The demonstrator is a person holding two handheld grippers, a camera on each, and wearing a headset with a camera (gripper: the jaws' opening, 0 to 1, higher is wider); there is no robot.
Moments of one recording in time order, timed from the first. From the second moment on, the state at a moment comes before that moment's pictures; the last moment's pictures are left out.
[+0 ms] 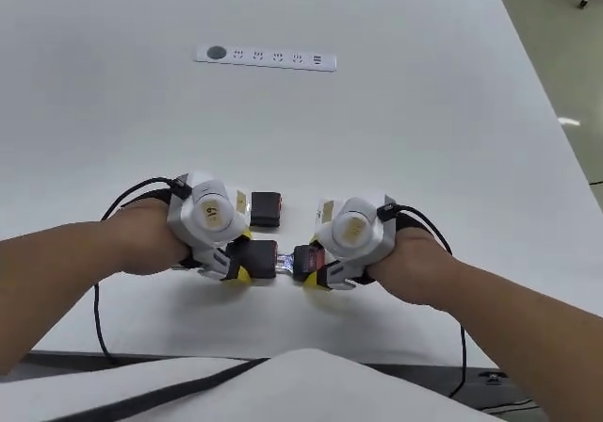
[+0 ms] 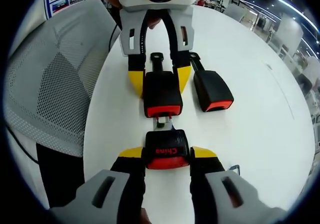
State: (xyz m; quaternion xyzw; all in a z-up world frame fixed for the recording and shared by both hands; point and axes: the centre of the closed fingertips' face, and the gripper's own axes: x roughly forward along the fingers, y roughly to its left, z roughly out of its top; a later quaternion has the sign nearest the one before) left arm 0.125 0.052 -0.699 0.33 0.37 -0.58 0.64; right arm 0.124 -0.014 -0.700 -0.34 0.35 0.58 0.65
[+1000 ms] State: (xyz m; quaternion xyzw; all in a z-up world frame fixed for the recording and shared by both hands) left arm 0.127 0.054 -0.699 0.33 0.37 -0.59 0.64; right arm 0.126 0.003 -0.699 -0.35 0.35 0.59 0.64
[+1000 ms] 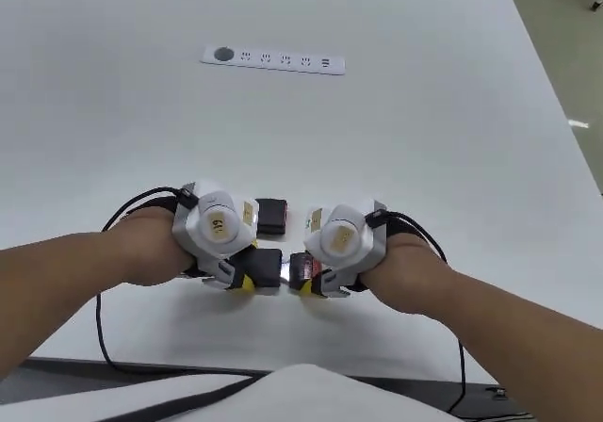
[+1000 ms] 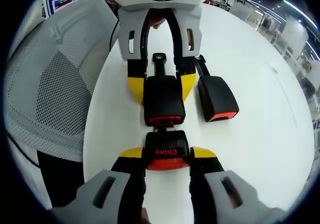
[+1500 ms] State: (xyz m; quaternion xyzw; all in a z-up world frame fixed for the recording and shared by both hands) left arm 0.129 0.055 -0.698 0.33 0.36 -0.59 0.64; right arm 0.129 0.010 -0.704 -0.32 0.35 0.59 0.65
